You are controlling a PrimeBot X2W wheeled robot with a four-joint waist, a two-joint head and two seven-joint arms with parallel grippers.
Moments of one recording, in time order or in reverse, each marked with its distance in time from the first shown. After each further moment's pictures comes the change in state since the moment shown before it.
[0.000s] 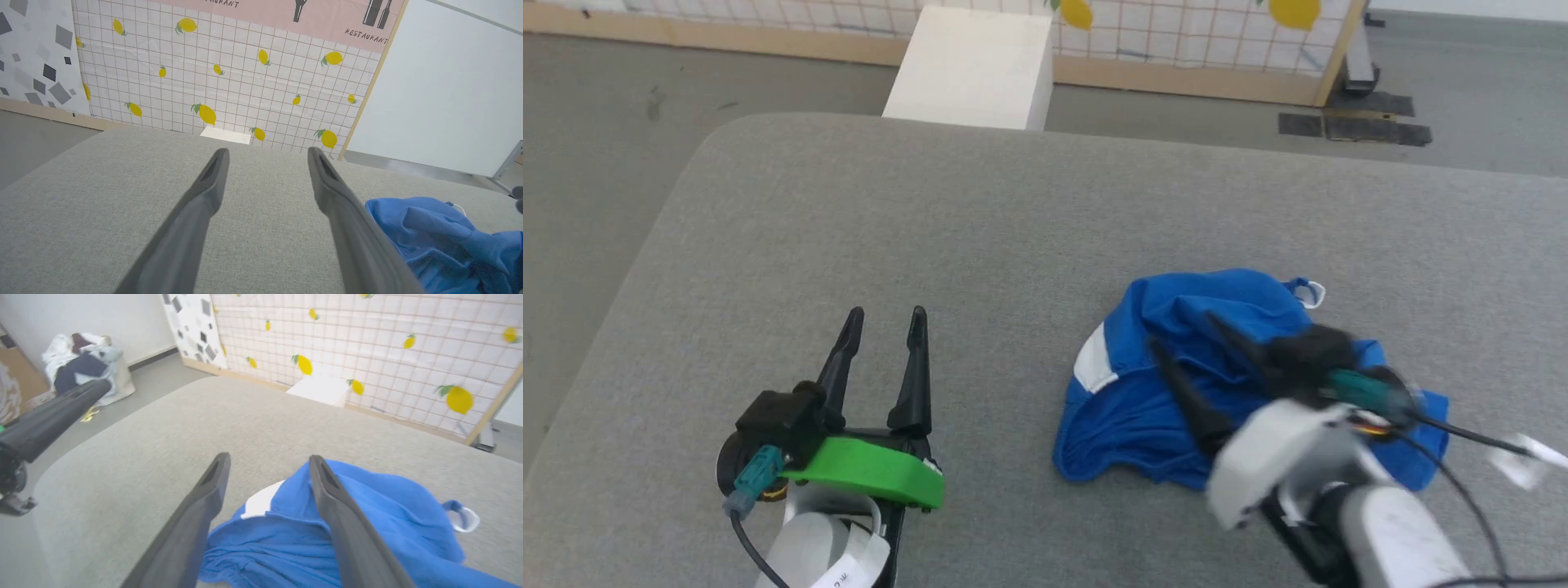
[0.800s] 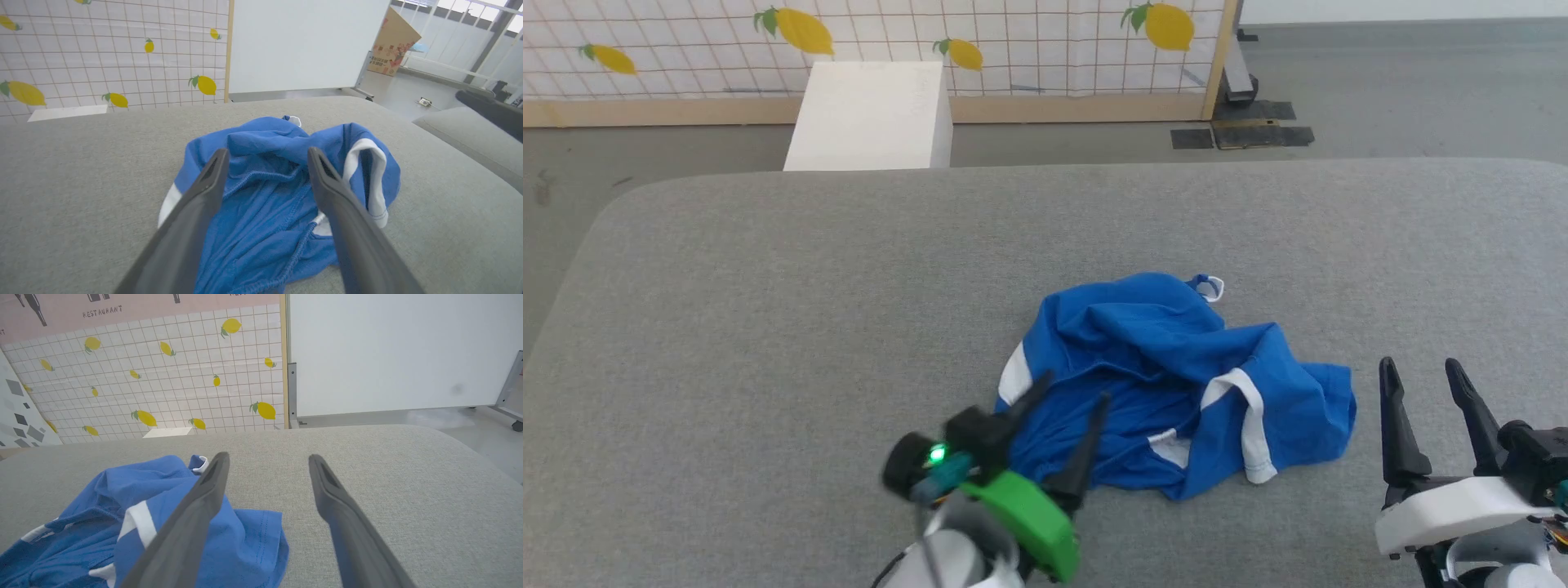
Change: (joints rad) left arm -0.068 -0.001 -0.354 0.179 -0.026 -0.041 0.030; right arm 0.194 -0.002 -0.431 0.072 -0.057 0.000 -0.385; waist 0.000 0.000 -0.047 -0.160
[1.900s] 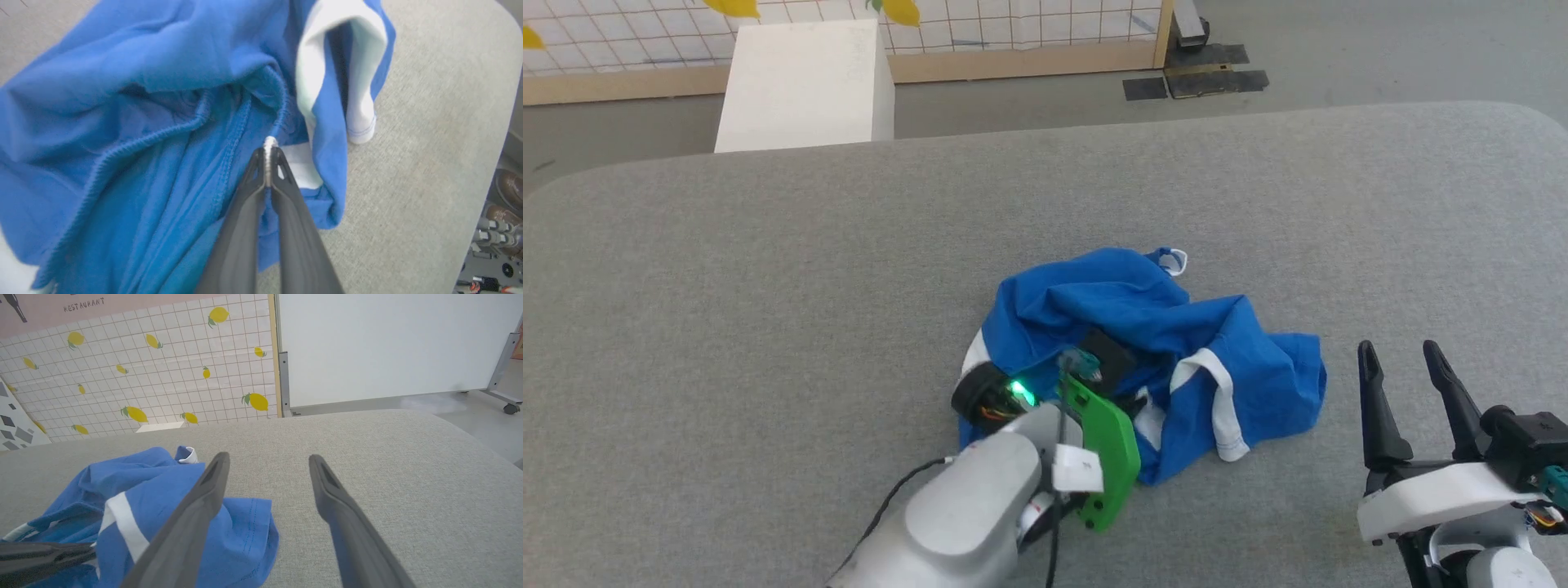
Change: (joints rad) left arm -0.412 -0.002 -0.417 0.343 -0.219 -0.004 0.432; right arm -0.031 0.000 0.045 0.003 0.026 0.000 -0.011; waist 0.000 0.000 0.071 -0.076
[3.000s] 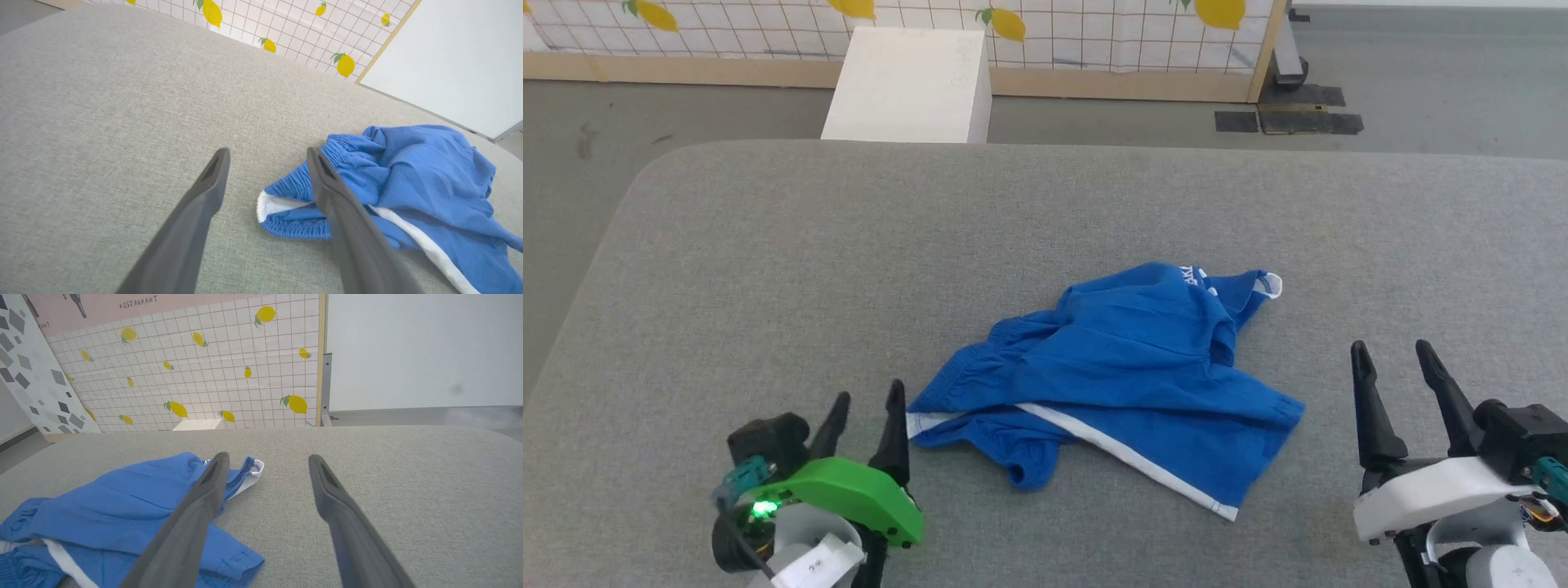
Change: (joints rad) left arm 0.474 0.252 0.458 -0.451 -0.243 0.355 -0.378; right arm -0.004 0.000 0.006 -0.010 0.000 0.000 0.044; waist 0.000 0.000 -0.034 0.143
